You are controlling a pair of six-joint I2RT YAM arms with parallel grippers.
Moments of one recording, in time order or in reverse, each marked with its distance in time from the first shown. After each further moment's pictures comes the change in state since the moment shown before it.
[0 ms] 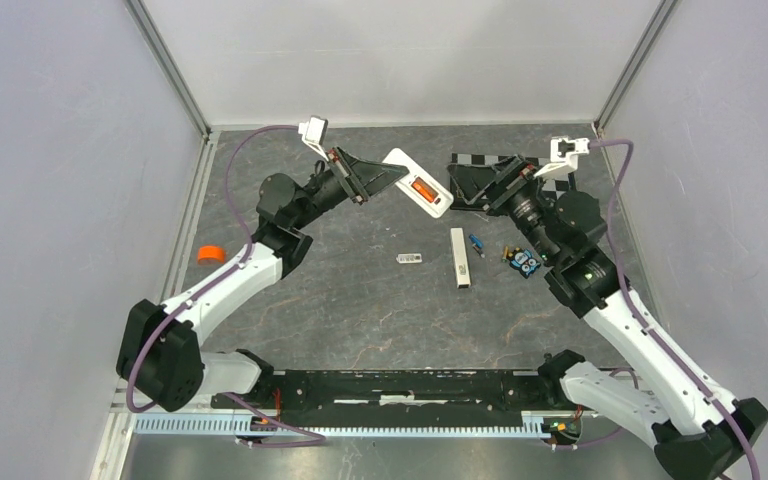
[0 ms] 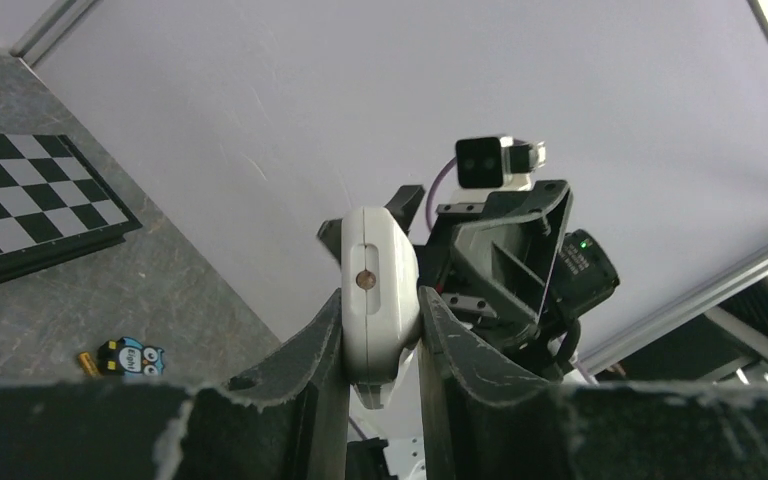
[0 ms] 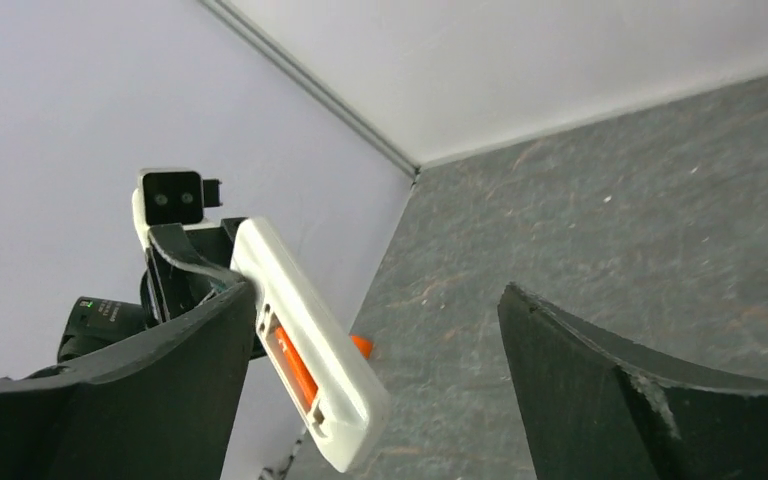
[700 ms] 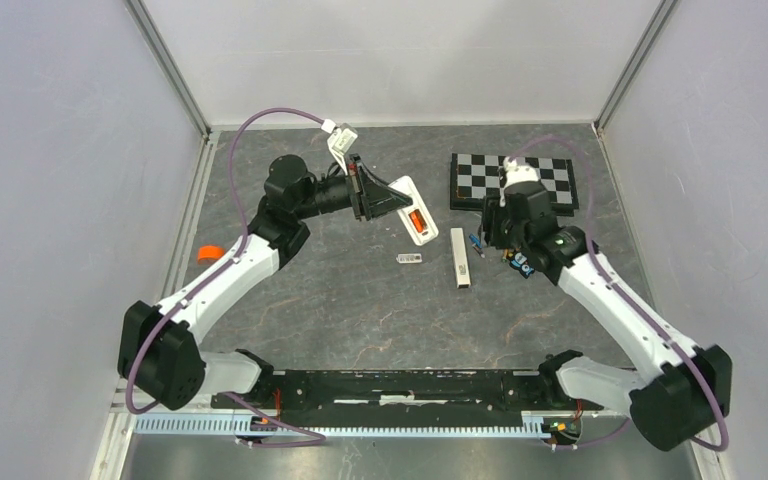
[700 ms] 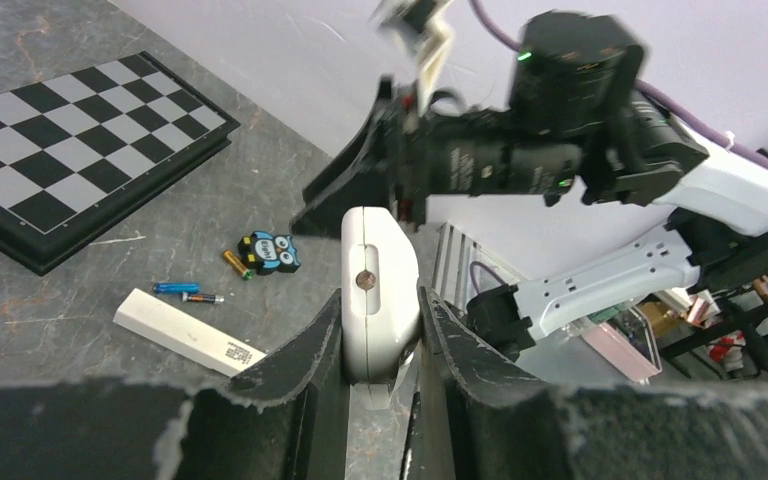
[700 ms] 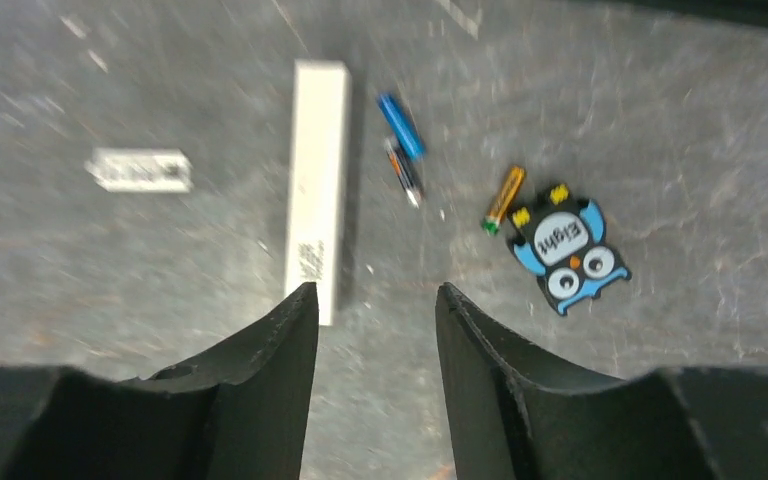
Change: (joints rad) left arm 0.031 0.011 0.096 -0.388 0.302 0.549; right arm -0.111 0.223 0.008 -0.600 0.156 -0.524
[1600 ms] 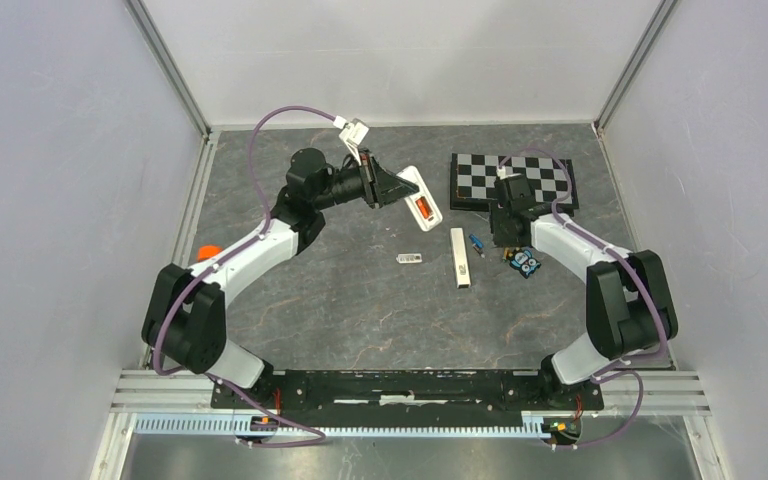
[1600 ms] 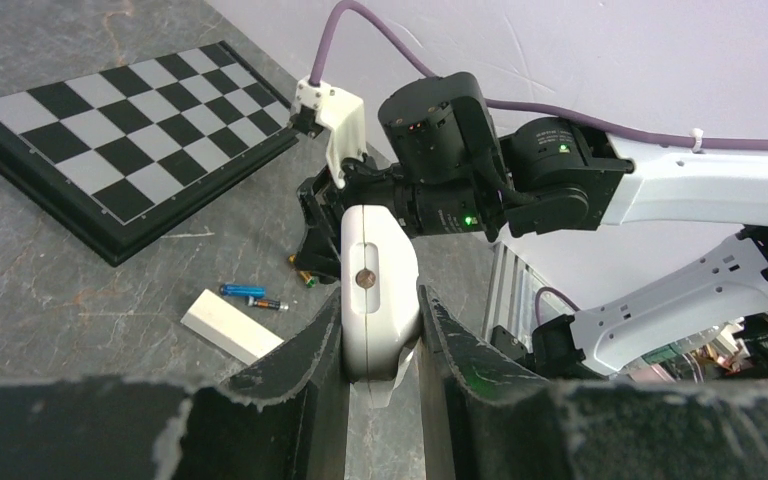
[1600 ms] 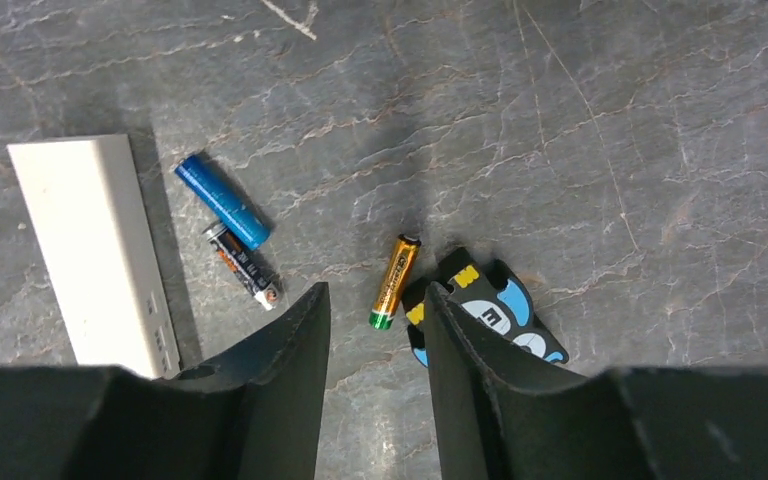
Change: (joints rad) left arm 0.013 0.193 0.047 0.095 -0.073 0.000; right arm -0.159 0.423 0.018 0.099 0.049 -0.121
